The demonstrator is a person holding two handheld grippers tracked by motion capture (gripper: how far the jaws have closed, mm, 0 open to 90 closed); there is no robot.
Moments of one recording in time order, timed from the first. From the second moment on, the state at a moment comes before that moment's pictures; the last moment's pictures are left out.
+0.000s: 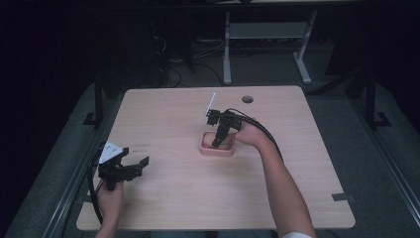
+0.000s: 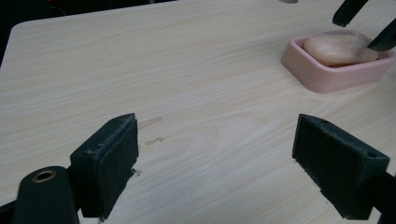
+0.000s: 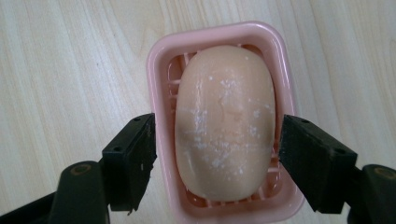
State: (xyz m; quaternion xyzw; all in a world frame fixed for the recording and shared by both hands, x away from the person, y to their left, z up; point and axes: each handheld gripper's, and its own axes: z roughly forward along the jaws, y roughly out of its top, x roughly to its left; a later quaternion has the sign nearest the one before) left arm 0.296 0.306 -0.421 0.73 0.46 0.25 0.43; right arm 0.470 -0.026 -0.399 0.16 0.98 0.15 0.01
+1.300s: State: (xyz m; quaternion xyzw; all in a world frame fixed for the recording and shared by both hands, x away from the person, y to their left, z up) left arm 0.297 0.303 -0.421 0.74 0.46 0.25 0.43; right arm 0.452 -0.079 -0.389 0.20 0.97 0.17 0.02
